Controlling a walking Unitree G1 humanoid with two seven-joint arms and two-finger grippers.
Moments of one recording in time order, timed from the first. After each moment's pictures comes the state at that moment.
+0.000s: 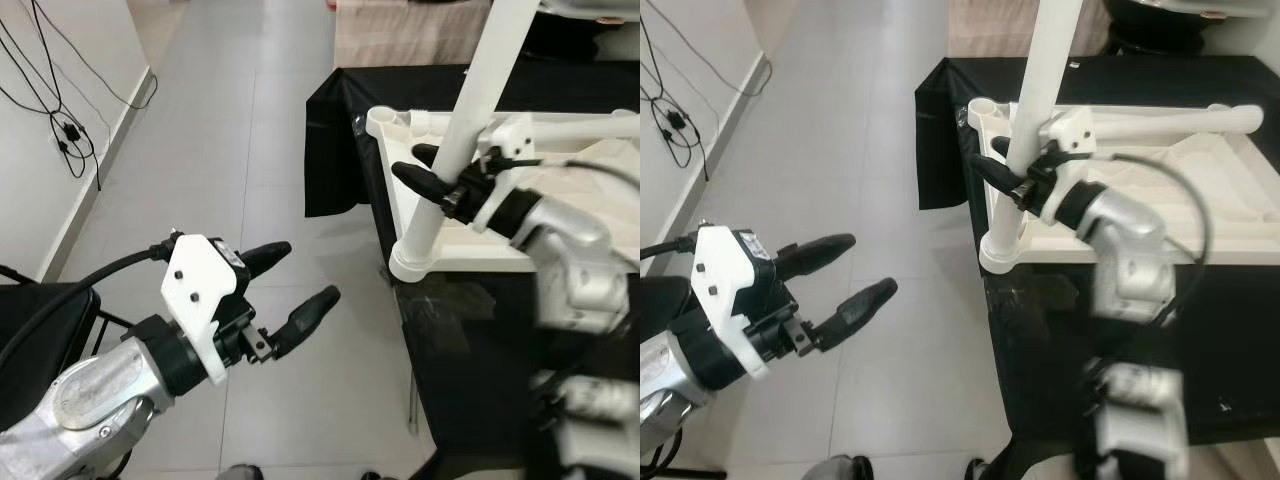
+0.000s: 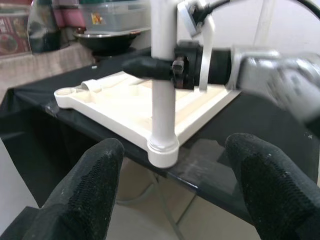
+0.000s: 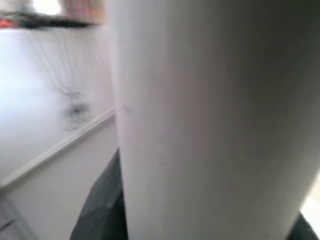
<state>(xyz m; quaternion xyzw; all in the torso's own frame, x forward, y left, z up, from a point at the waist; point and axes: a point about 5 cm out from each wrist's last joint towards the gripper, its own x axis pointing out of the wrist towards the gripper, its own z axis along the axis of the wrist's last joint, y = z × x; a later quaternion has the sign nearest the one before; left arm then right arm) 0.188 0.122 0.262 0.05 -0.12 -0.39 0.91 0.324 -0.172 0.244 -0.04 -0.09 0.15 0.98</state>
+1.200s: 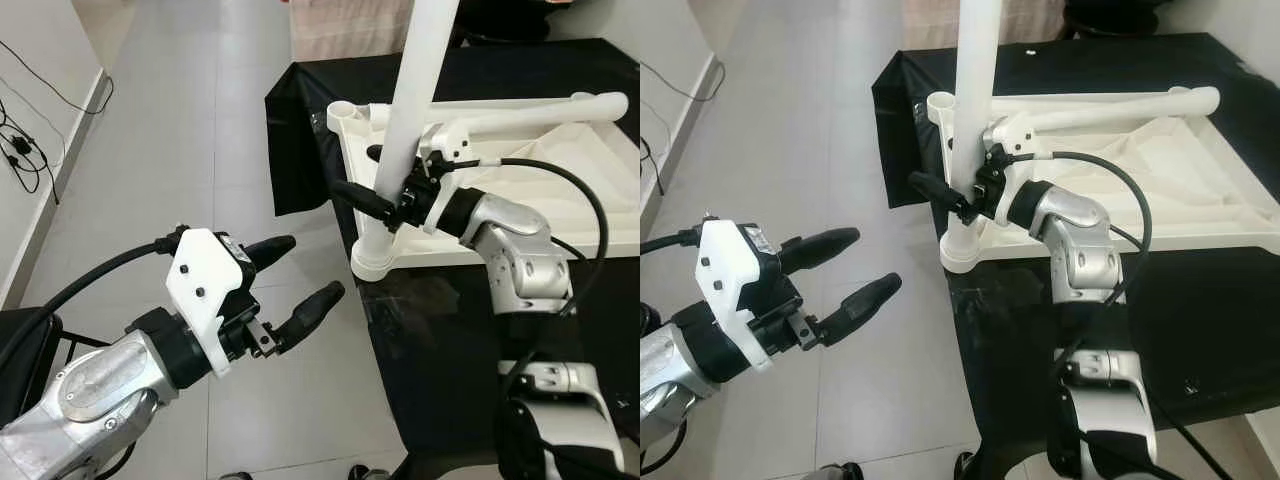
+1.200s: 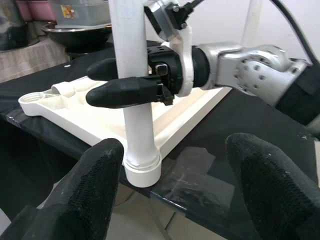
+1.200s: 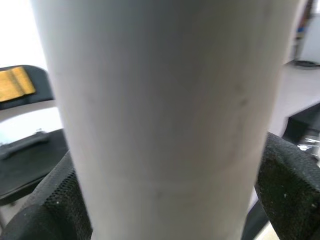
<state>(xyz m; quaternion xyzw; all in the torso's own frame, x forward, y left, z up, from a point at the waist) 0.188 0.118 0.264 0.05 -0.12 -0.39 0.91 0.360 -0.146 0.272 -0.07 -0.10 0.46 0.88</state>
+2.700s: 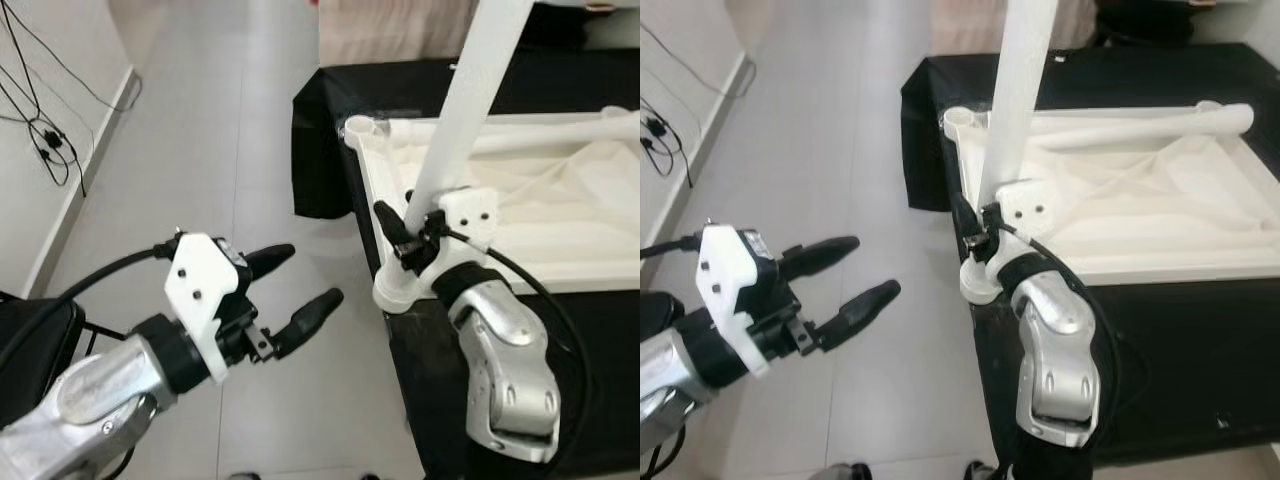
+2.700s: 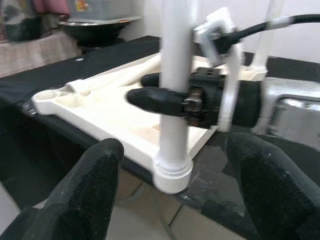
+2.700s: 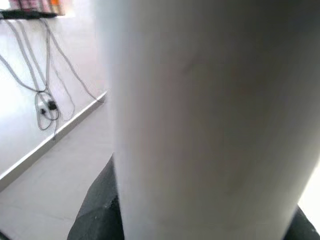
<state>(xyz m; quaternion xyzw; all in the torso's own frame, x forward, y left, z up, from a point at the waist) 0.191 0.119 0.263 0.04 -0.12 -0.40 0.91 0.291 -0.127 0.231 -0.04 -0.08 0.15 0.98</state>
